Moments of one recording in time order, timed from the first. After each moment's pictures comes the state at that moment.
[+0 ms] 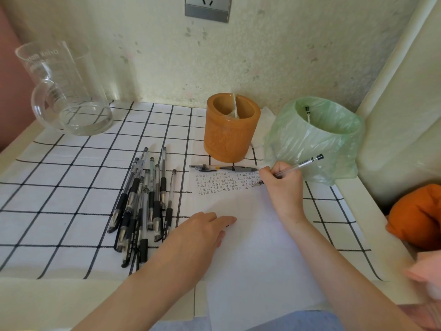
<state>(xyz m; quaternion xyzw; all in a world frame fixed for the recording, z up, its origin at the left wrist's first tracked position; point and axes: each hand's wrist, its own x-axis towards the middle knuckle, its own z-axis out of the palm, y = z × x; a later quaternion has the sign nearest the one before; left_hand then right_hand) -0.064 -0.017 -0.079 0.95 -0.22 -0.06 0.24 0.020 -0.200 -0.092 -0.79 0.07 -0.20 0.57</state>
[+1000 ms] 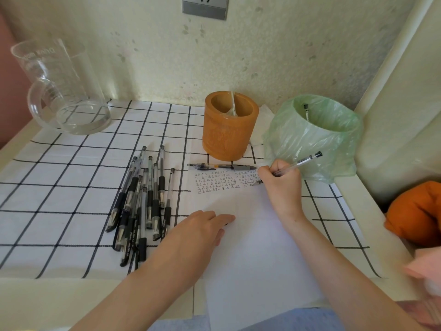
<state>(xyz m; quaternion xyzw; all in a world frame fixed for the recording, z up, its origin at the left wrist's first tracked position) -0.064 -0.017 -0.084 0.93 -0.24 -0.02 0.28 0.020 -0.199 -0.089 -0.80 0.08 -0.20 0.57</state>
